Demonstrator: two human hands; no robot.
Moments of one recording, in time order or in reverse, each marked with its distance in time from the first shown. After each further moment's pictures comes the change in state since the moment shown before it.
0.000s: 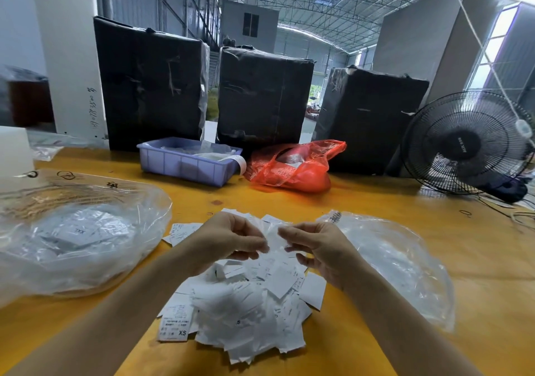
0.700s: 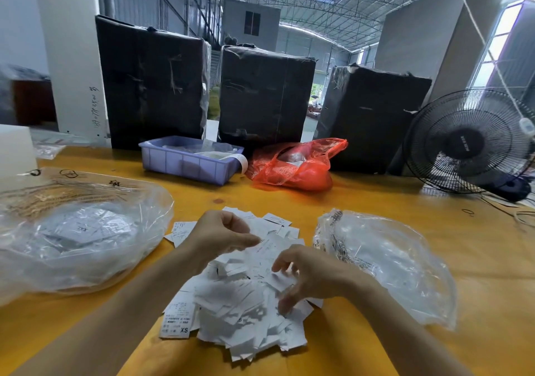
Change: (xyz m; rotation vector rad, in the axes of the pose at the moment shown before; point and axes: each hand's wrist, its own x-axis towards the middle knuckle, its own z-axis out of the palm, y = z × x) left_hand 0.011 -0.015 -0.003 -0.017 0.264 -0.011; right_hand 0.005 0.019 -0.002 -1.162 -0.352 -0.079
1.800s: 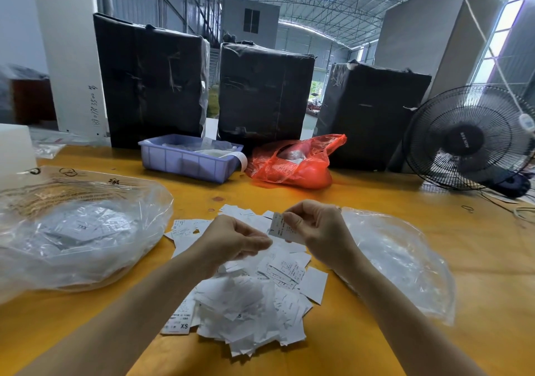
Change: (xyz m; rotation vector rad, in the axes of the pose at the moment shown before) left_hand -0.005 -0.001 0.015 -0.066 -0.125 -0.066; right_hand -0.003 -0.014 -0.017 0.492 0.760 -0.189
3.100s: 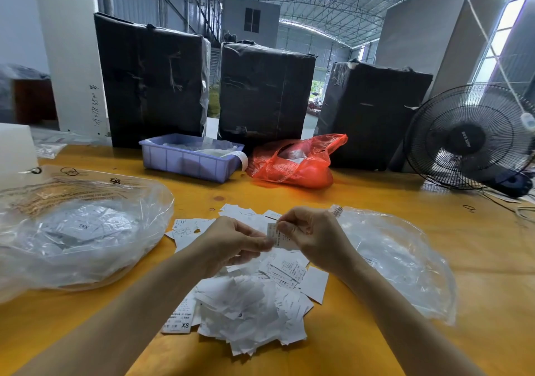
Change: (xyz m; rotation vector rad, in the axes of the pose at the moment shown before) left_hand -0.007 0.007 -0.001 -0.073 -0.080 -0.104; right_hand -0.002 0.003 0.003 -0.134 -0.071 -0.121
